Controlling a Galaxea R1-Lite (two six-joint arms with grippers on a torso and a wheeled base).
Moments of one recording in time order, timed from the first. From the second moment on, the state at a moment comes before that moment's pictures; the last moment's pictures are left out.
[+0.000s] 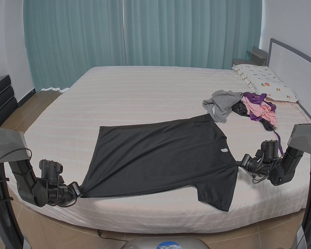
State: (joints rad) left arm 0.01 2.19 -0.42 -0.85 -0.17 -0.62; right arm -0.01 2.37 -0.73 -1.02 0.25 0.66
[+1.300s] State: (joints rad) left arm 0.01 2.19 -0.41 -0.86 -0.17 -0.63; right arm 0.10 2.39 -0.26 -1.42 0.46 0.48
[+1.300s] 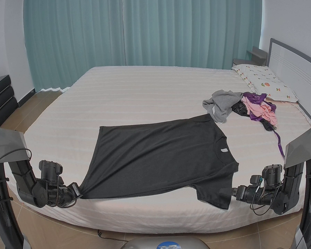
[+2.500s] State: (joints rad) left arm 0.01 2.19 -0.40 -0.88 -0.17 -0.63; right arm 0.06 2.35 -0.17 -1.49 0.42 0.60
